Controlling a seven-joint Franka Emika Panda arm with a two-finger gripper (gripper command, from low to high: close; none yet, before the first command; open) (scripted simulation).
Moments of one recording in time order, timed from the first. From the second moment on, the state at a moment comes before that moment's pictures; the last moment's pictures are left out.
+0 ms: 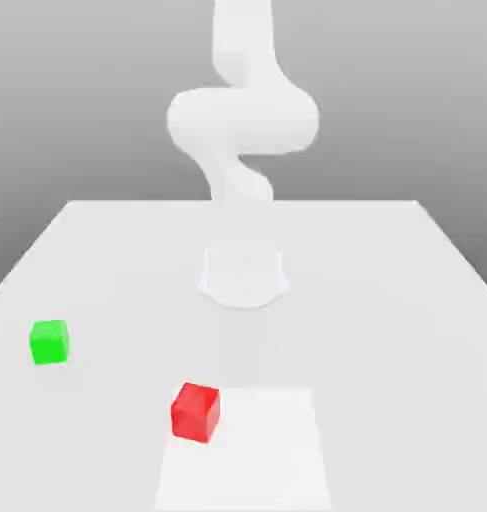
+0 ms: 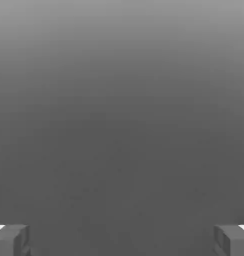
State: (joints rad) arm -0.02 -0.72 0.01 -2.35 -0.02 2.35 0.82
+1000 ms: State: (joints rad) arm -0.15 0.23 -0.01 -2.76 0.01 2.99 0.91
